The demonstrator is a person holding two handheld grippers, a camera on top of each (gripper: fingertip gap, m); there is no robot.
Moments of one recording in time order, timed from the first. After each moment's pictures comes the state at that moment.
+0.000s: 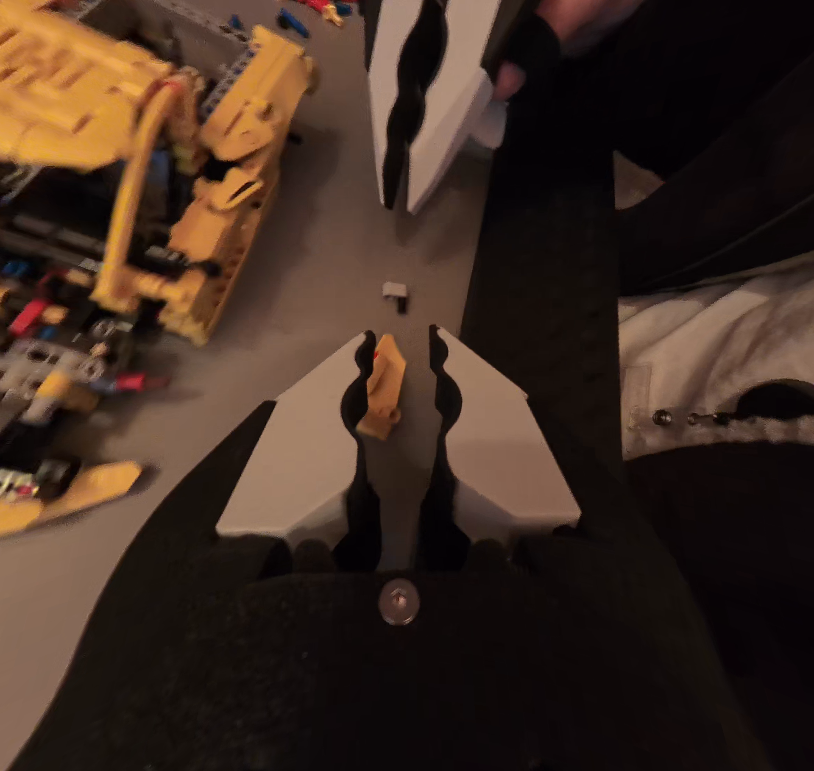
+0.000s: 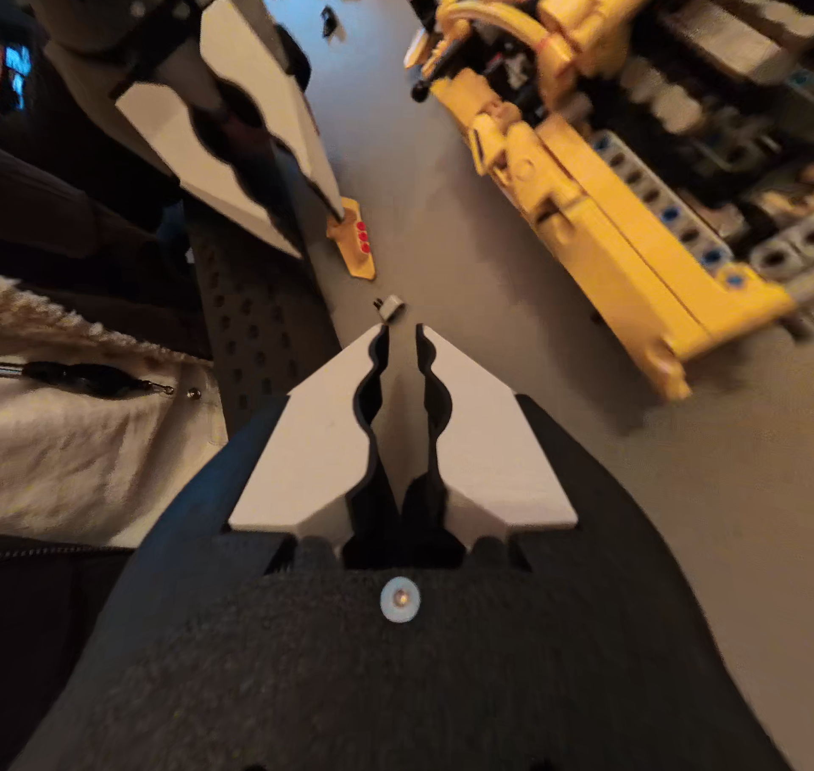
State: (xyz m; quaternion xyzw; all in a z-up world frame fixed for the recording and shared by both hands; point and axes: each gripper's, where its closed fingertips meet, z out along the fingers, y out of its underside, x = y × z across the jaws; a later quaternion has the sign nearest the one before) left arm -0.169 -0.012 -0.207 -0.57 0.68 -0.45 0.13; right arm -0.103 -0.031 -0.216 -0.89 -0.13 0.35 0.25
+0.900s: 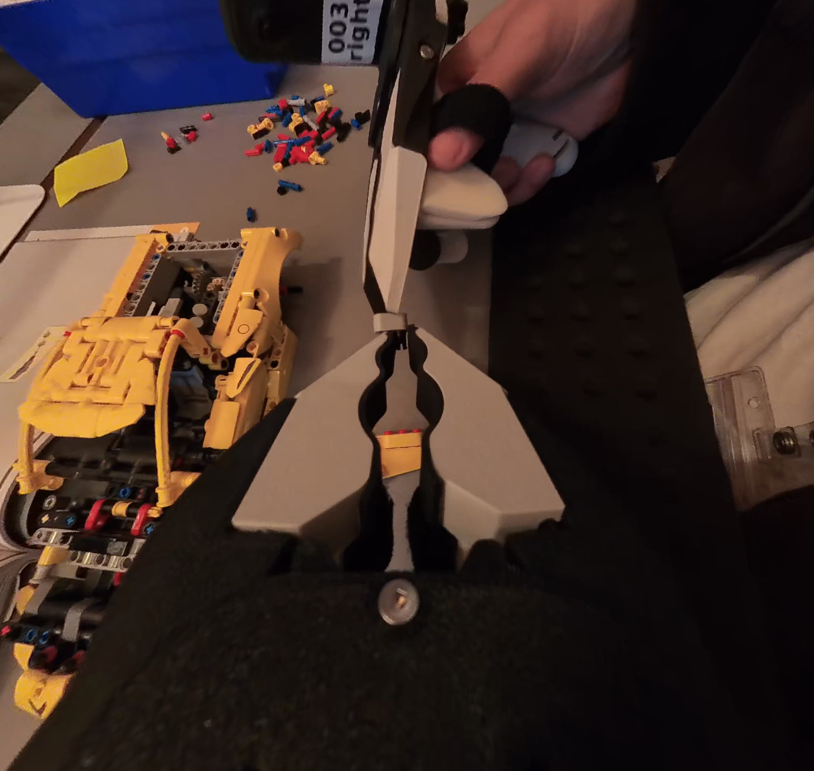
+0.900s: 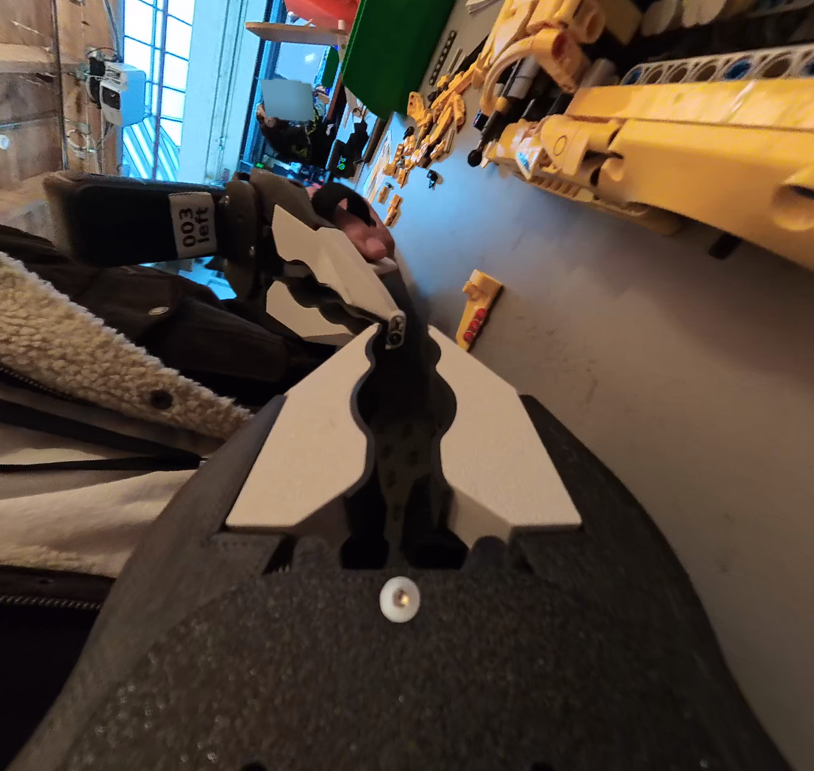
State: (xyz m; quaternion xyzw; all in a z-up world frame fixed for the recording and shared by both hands) left arm -0.128 -0.041 -0.184 -0.42 0.76 -0.38 0.31; right arm -0.126 -0.032 -0.183 -0.78 0.05 0.55 0.31
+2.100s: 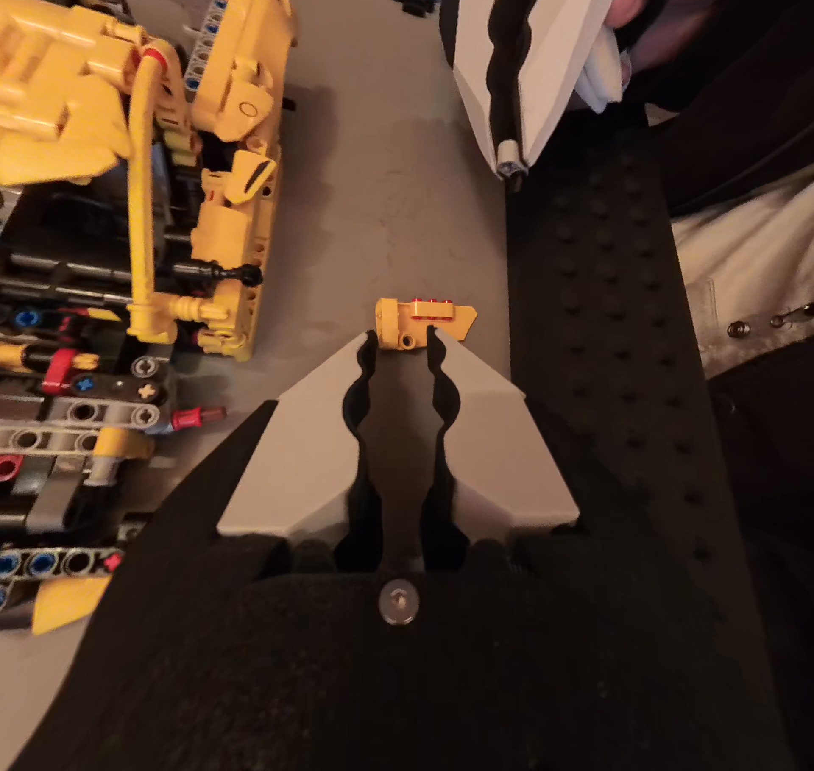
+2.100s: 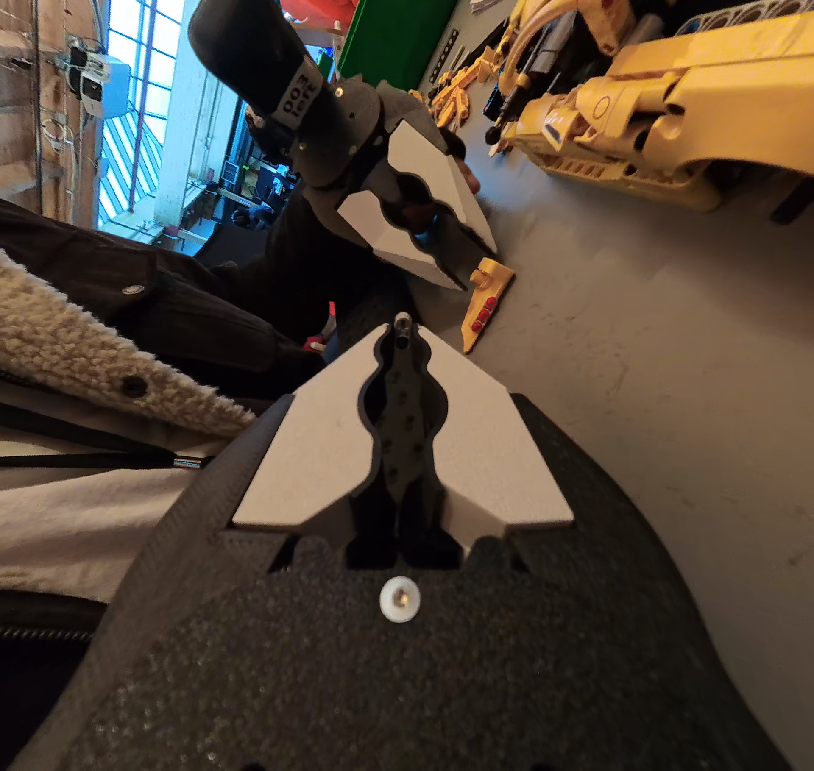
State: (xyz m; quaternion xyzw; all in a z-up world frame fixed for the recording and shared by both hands) left arm -0.162 0.004 -0.234 -0.50 0.74 -0.43 0.11; right arm -0.138 -0.040 -0.186 -0.78 0.04 0.53 0.33
